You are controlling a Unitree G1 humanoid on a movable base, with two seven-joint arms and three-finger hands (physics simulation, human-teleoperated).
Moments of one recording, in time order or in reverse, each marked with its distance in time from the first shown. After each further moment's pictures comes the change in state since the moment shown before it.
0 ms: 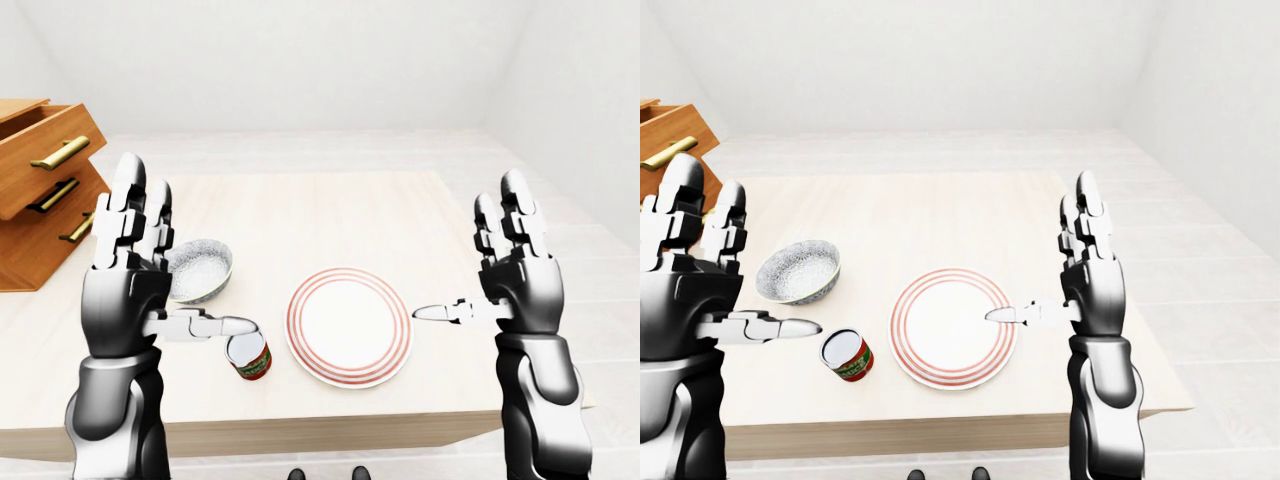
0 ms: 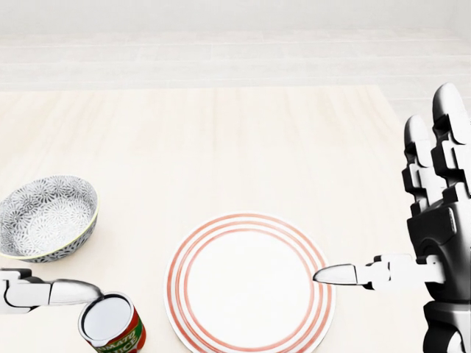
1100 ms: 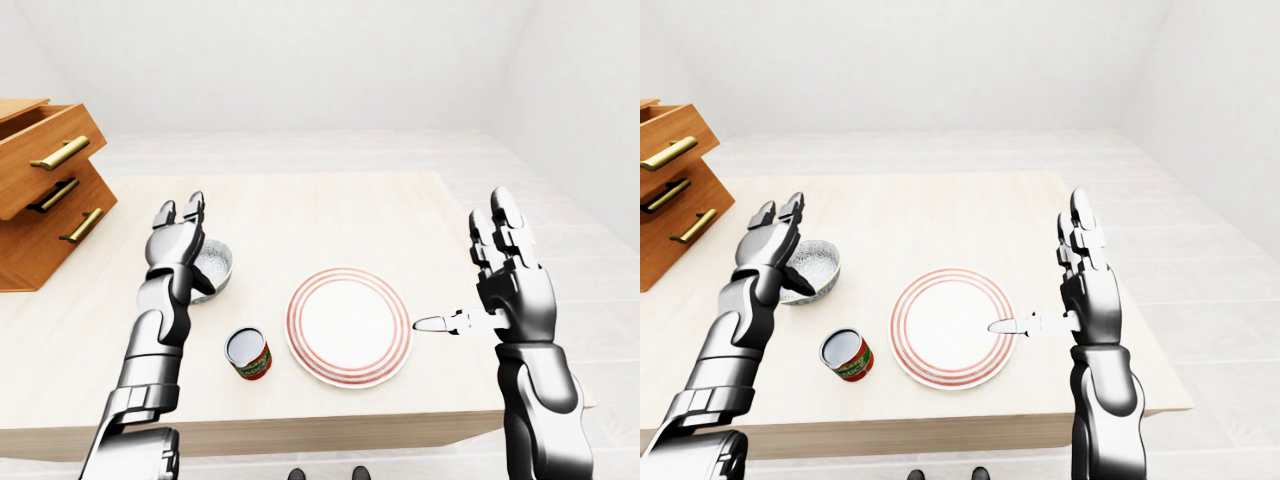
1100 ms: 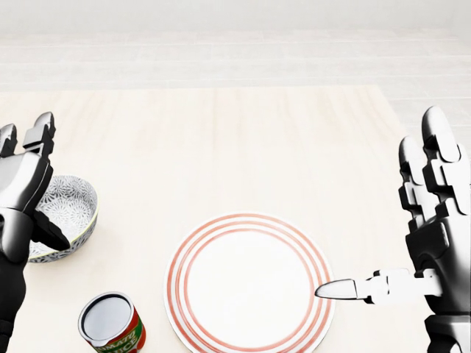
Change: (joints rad) left arm -0.538 0.287 -0.176 1.128 1.174 0.000 0.179; right arm 0.053 0.013 -0.015 0.019 -0.030 0.000 0.051
